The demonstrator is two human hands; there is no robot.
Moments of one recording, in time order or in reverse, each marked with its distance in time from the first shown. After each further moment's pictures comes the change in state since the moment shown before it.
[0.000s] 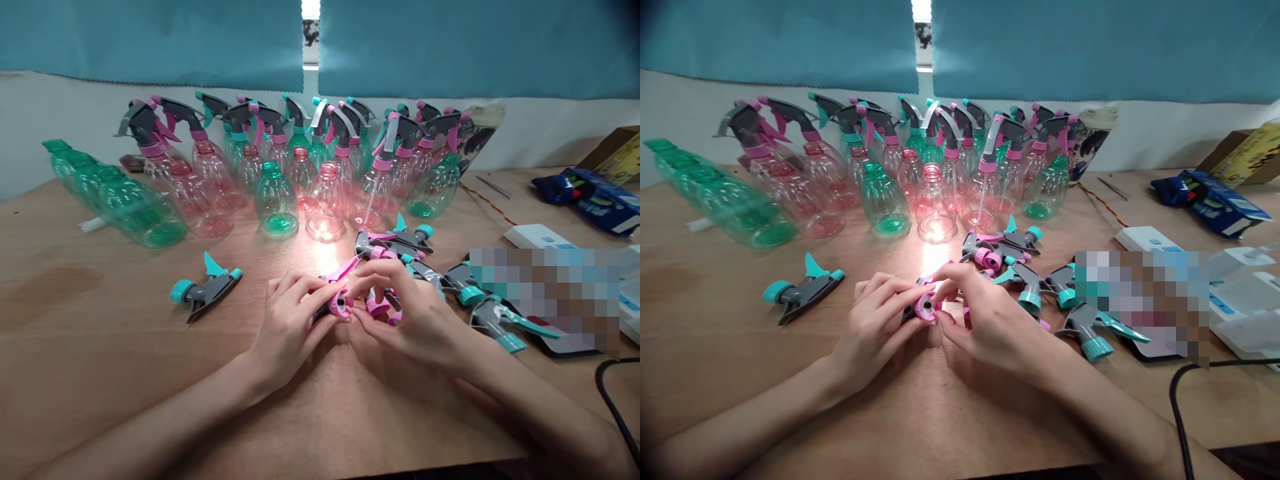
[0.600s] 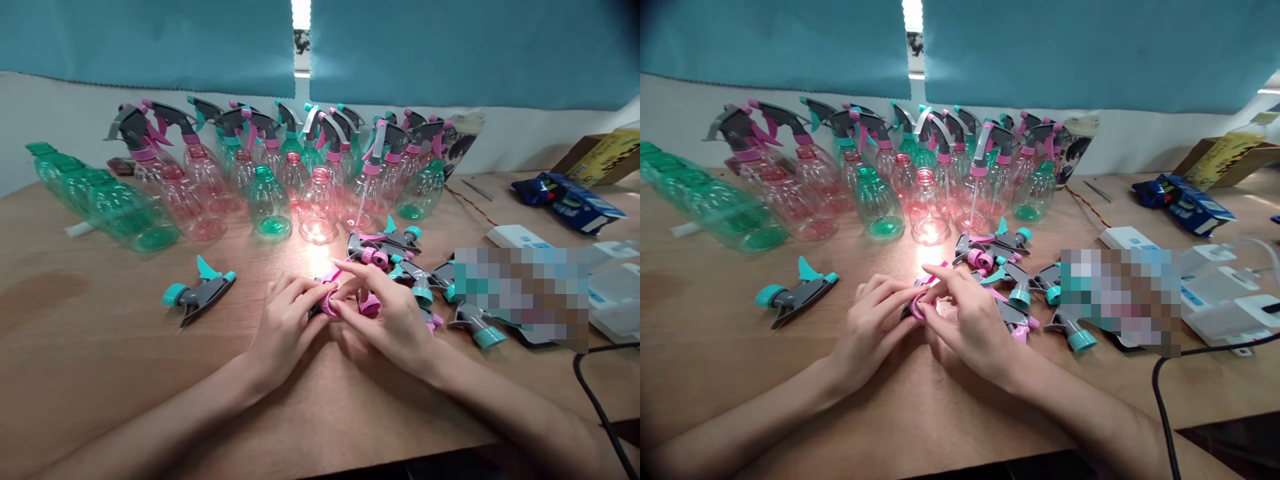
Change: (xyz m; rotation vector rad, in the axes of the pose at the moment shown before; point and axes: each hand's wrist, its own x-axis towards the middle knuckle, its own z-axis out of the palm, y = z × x) left_hand -0.001 -0.002 0.005 -0.041 0.011 -0.030; right_hand 0.003 -0.010 0.019 -0.025 0.166 0.088
